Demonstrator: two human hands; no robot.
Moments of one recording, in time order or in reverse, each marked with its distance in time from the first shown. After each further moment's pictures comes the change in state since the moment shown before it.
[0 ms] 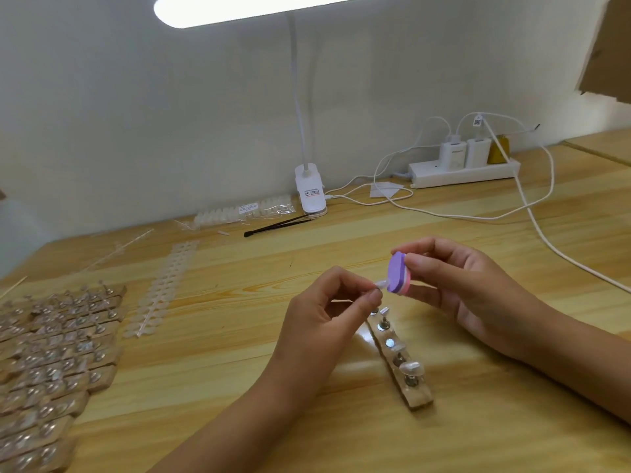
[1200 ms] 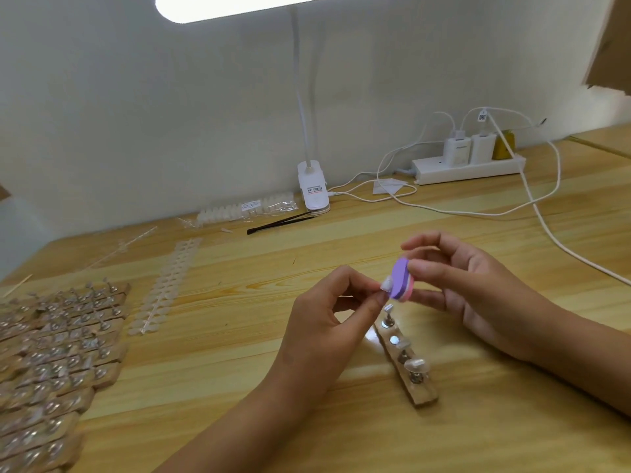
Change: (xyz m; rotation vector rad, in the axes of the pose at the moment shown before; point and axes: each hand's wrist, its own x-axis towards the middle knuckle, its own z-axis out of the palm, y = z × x) left_hand -0.003 -0.001 0.001 0.115 -0.002 0.109; right_hand -0.002 0.004 -0.003 0.002 -0.032 -0.010
